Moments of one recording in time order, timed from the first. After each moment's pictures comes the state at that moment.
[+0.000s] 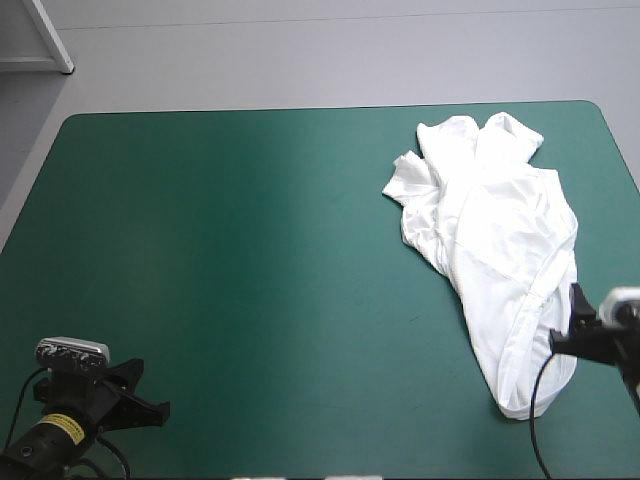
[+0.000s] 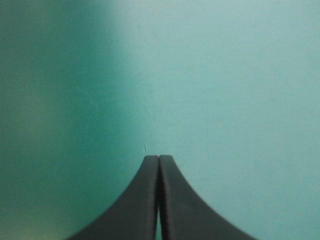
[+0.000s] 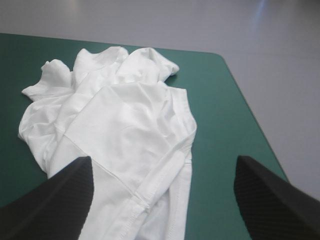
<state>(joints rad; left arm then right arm) -0.31 0.35 -0.45 0.08 0.83 -0.13 0.01 0.44 -0.69 -0.16 0.63 -0.01</state>
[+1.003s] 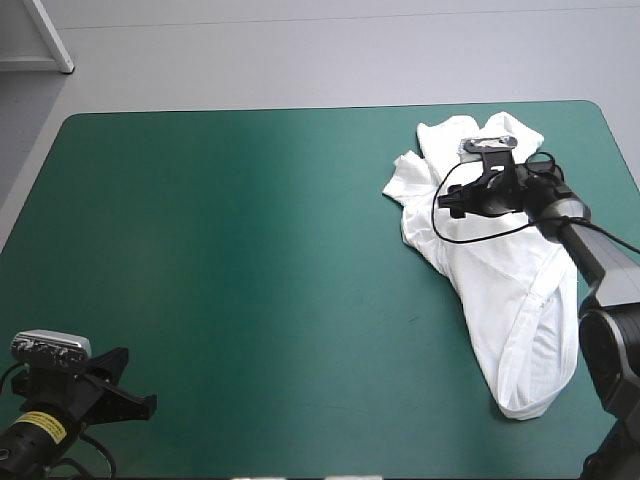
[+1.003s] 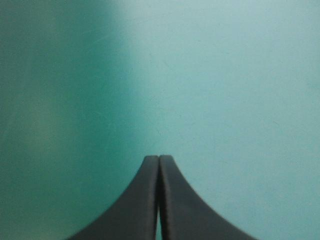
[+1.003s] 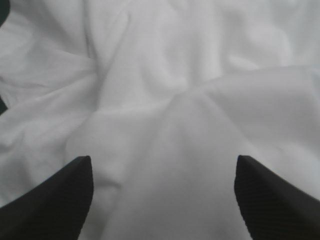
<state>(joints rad) -0.31 0.35 -0.55 0.12 0.88 -0.13 0.13 1.80 -1.38 0.00 0.56 -0.03</state>
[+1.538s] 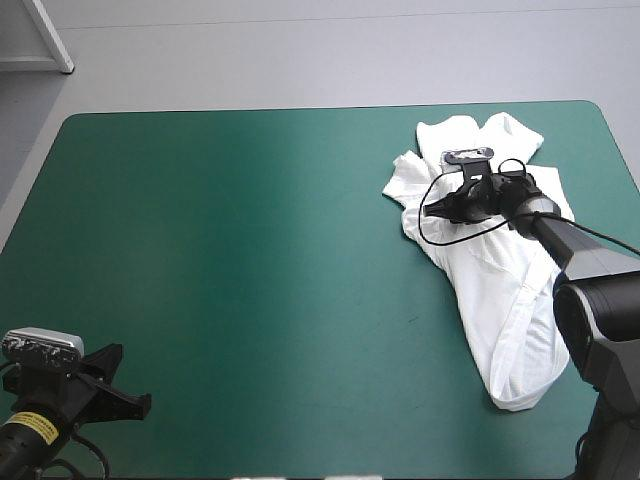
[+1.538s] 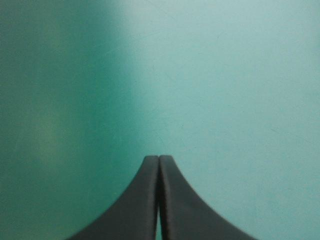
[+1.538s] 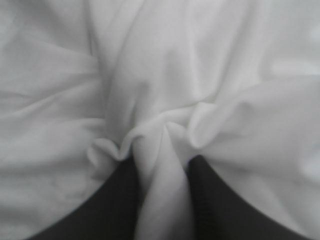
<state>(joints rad) -0.31 0.35 -0.59 0.13 0.91 -0.10 0.16 1.96 -1.40 0.01 0.48 -0.06</state>
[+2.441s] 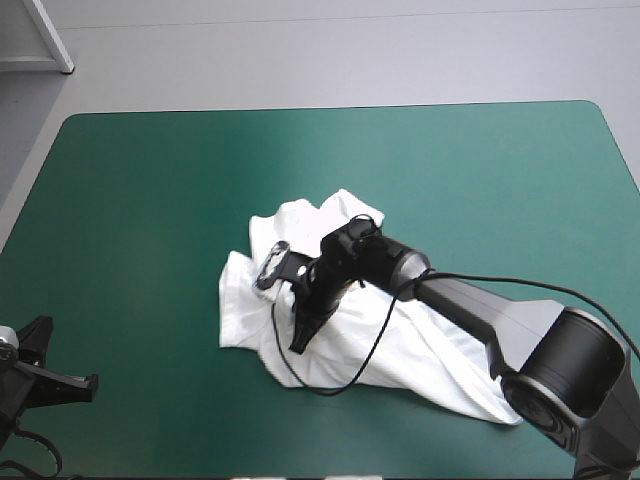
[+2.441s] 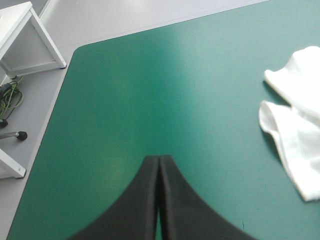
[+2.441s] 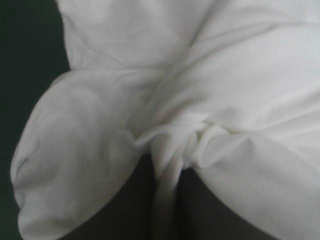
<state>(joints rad) -0.31 0.34 -0.79 0.38 0.96 -0.10 0.84 1.87 -1.50 0.24 0.90 -0.58</state>
